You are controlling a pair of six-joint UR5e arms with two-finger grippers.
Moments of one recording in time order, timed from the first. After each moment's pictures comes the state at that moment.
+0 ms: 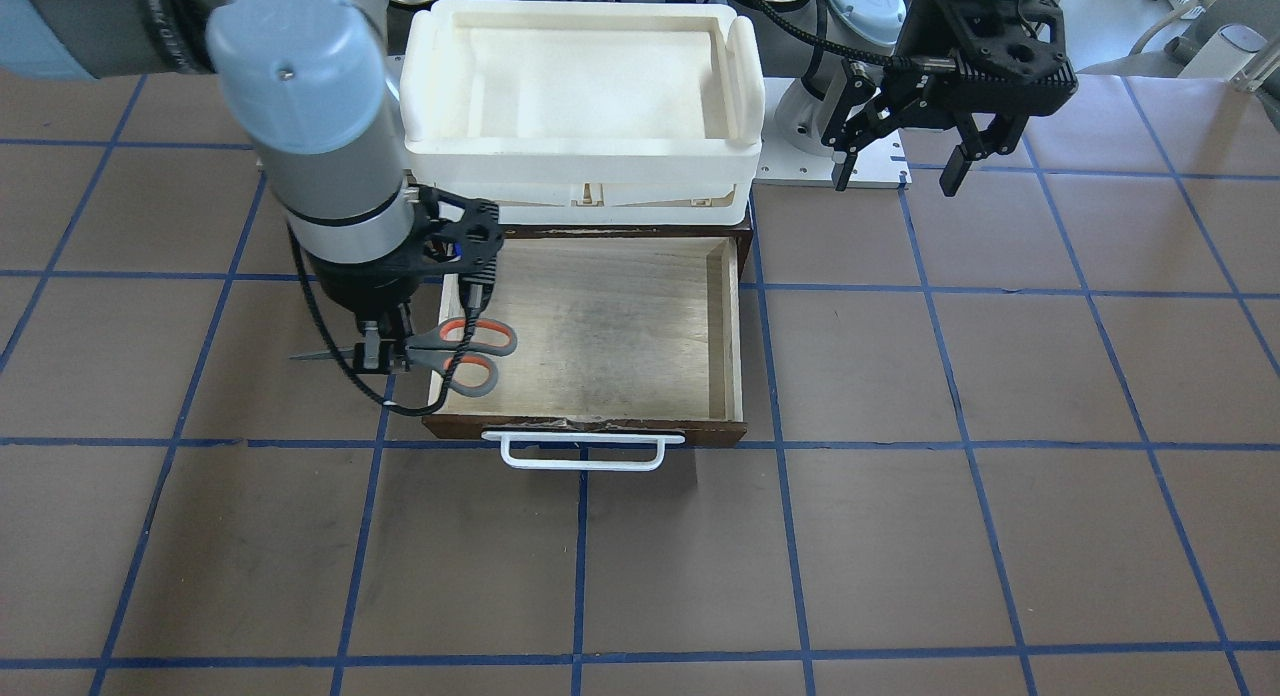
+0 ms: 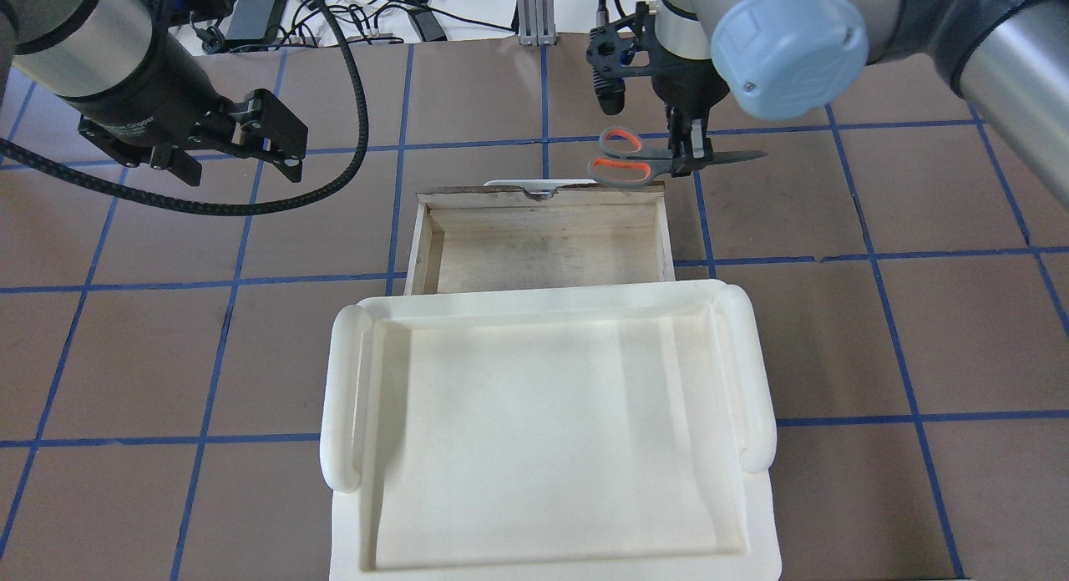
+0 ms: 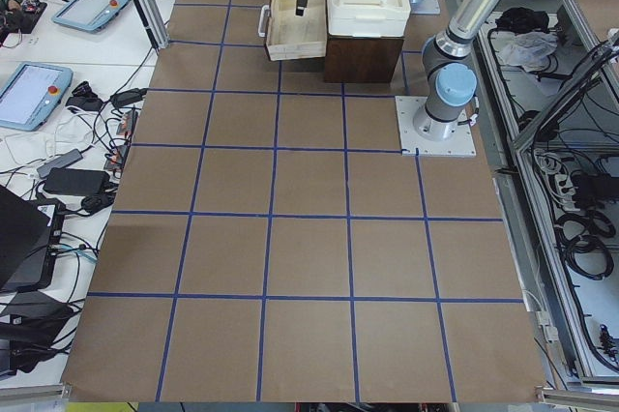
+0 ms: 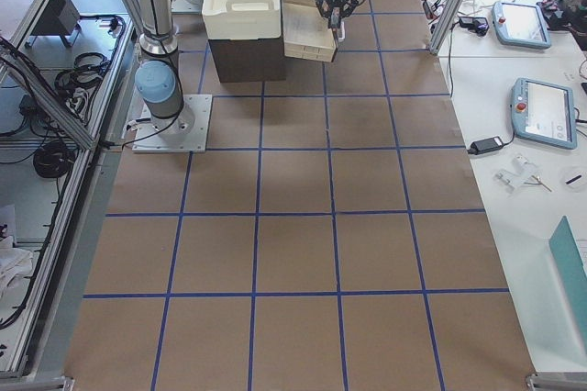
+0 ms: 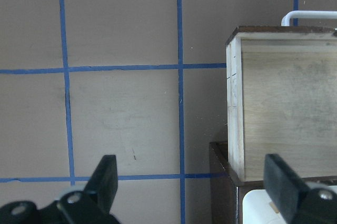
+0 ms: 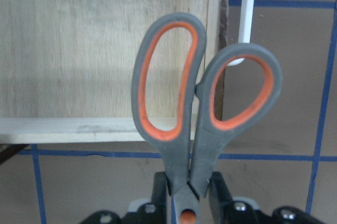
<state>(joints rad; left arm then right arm) -1.54 -1.43 -1.62 -1.51 1.56 0.04 1.79 -1.32 1.46 -1.69 -1.65 -1.37</state>
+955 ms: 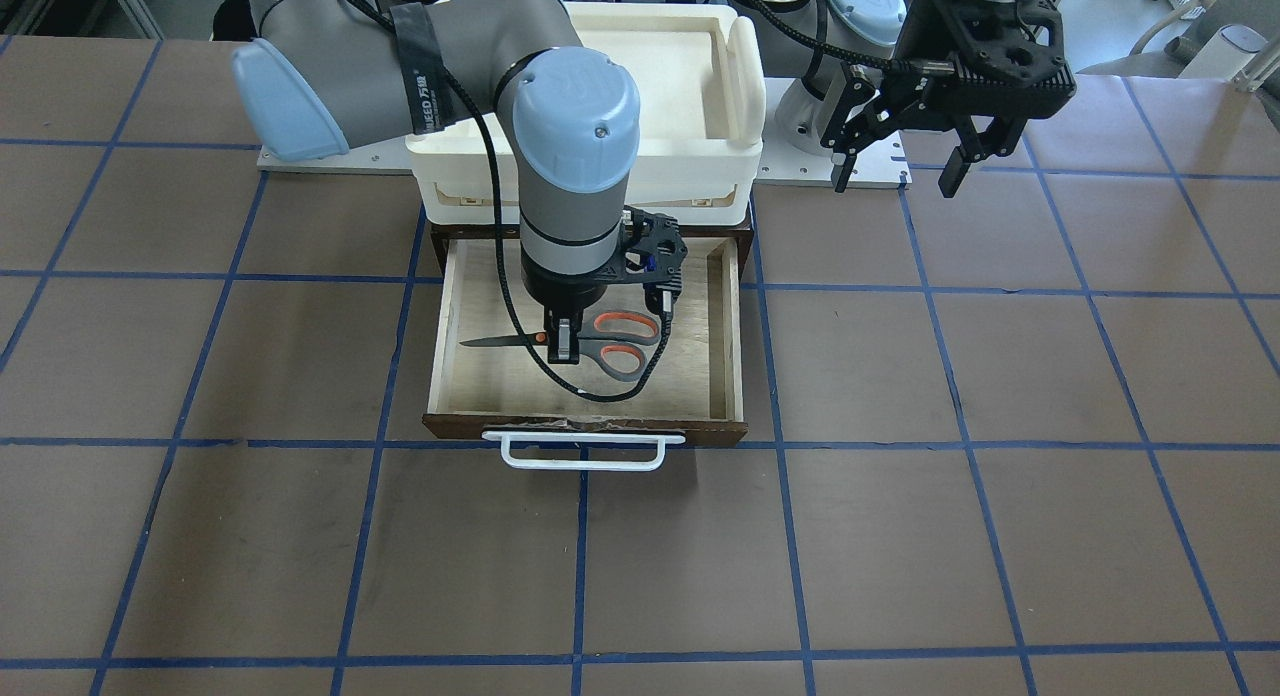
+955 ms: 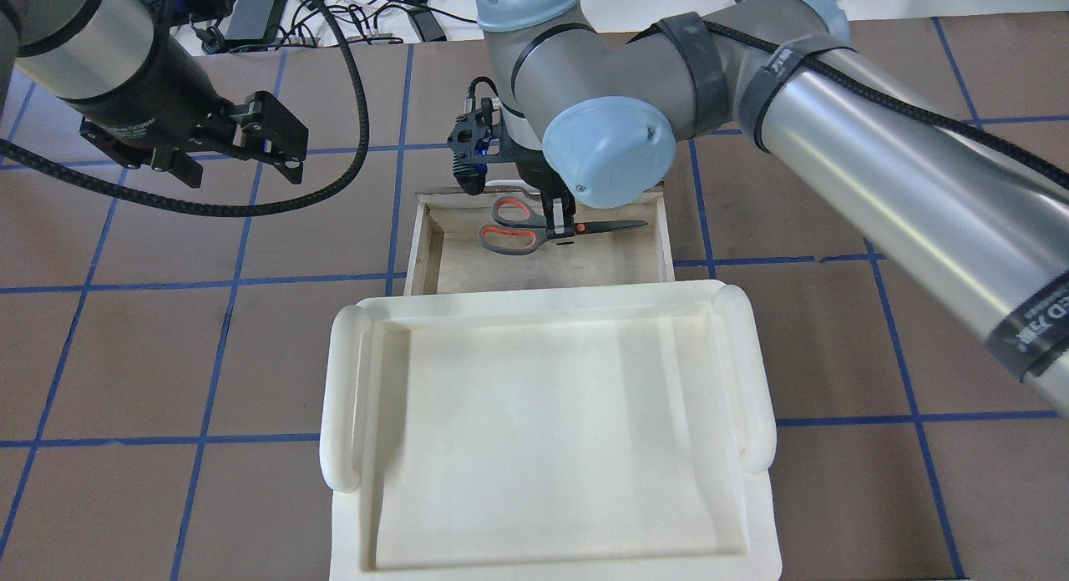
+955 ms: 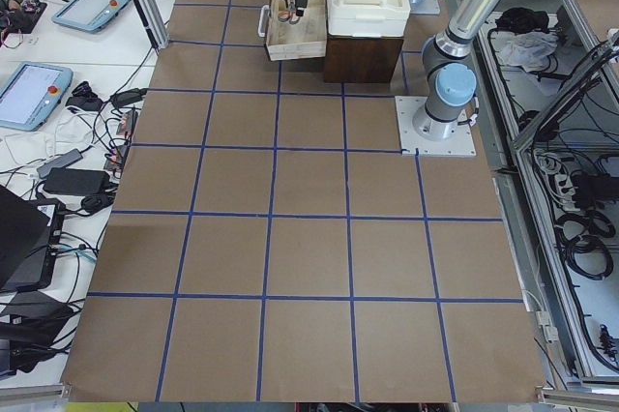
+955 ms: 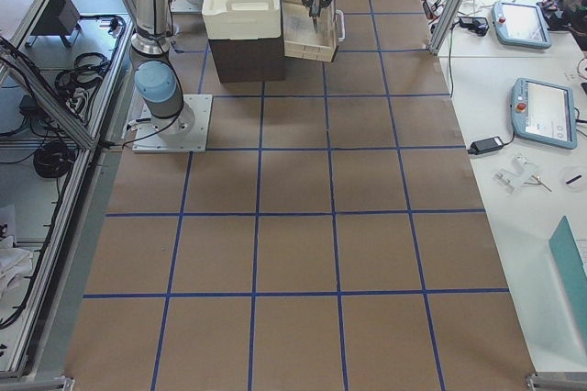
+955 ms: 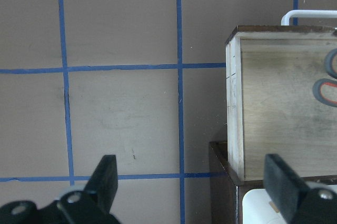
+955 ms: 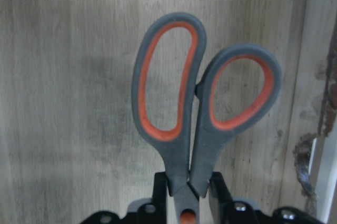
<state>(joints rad) -1.54 -1.43 -1.63 -1.51 1.56 0.04 2.01 -1.19 1.46 -1.76 -1.62 -1.14</state>
